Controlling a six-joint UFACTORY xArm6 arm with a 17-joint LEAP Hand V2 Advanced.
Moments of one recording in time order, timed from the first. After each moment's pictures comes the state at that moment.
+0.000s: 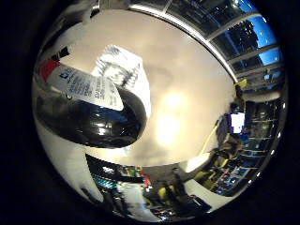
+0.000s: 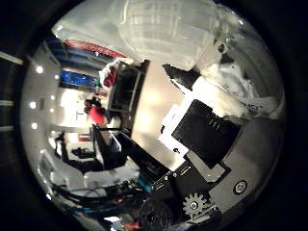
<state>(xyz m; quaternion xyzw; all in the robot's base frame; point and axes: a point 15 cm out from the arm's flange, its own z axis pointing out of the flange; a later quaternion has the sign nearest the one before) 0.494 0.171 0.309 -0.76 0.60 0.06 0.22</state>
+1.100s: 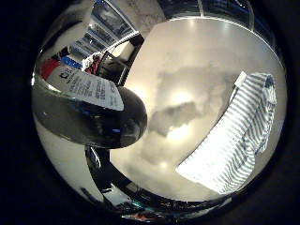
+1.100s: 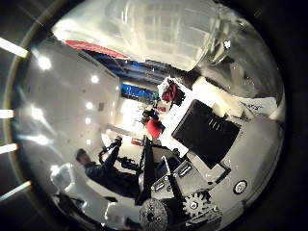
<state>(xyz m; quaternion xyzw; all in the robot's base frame) 0.547 0.356 0.200 -0.70 0.51 0.26 0.43</state>
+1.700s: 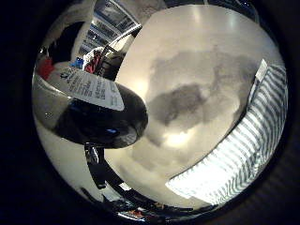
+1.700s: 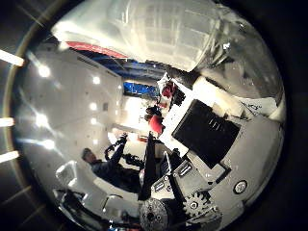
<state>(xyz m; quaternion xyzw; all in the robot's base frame) 0.556 0.358 0.141 -0.71 0.50 0.29 0.41</state>
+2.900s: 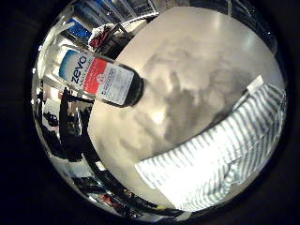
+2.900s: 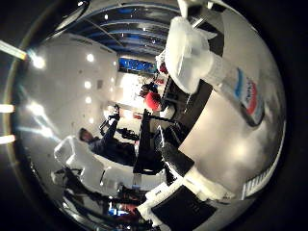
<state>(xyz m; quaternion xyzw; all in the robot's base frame) 0.548 0.285 0.162 -0.81 0.42 0.25 0.33</state>
